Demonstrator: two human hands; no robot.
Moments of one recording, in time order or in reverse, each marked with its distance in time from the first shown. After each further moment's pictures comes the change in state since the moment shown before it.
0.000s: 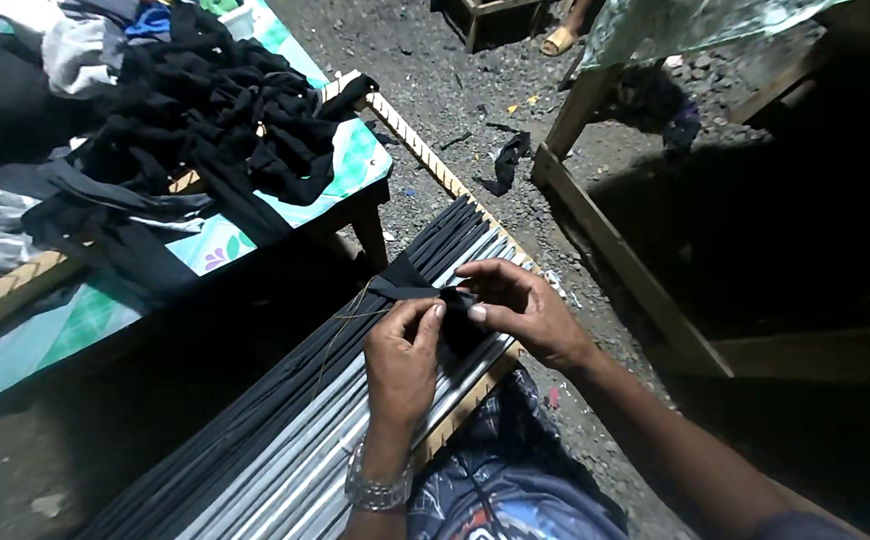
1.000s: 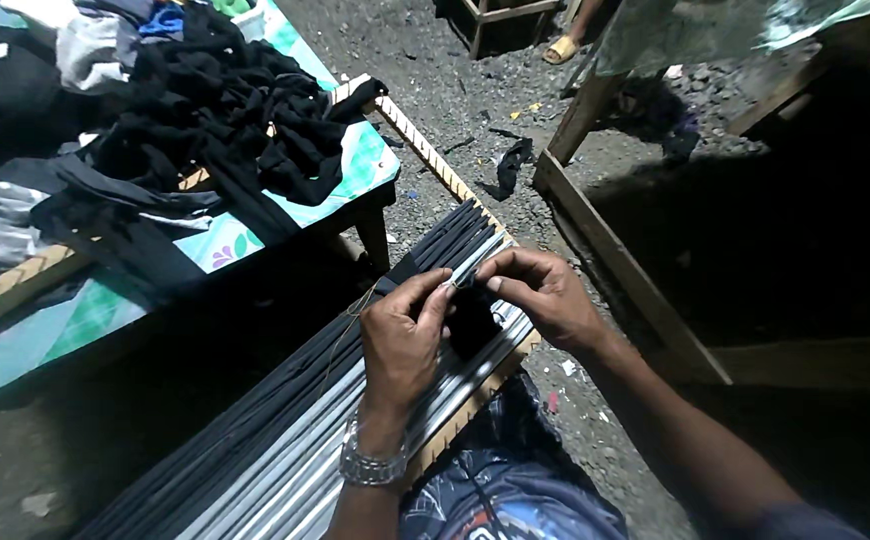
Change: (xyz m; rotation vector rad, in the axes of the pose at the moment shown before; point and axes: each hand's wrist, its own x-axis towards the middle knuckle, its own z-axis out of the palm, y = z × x) left_hand 0.021 0.020 -0.008 -0.057 -0.051 0.124; right_hand 0.016 -0.014 -0.011 -0.147 0.039 -0.114
